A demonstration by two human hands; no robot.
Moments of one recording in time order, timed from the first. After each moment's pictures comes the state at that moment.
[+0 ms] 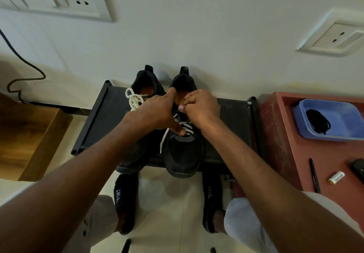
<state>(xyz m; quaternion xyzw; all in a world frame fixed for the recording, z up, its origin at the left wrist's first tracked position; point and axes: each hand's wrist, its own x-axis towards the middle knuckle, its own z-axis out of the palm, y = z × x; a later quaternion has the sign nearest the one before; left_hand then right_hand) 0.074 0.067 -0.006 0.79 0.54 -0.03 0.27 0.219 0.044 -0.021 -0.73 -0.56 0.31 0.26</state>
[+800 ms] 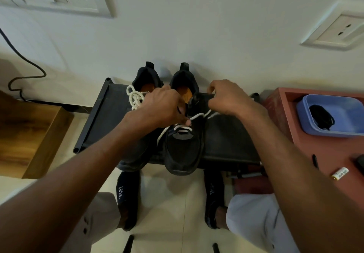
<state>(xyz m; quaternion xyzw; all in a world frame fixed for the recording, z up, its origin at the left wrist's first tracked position) 0.078 0.065 -0.001 0.83 0.52 -0.02 0.19 0.275 0.064 0.013 -0.73 -0.63 0.26 0.02</state>
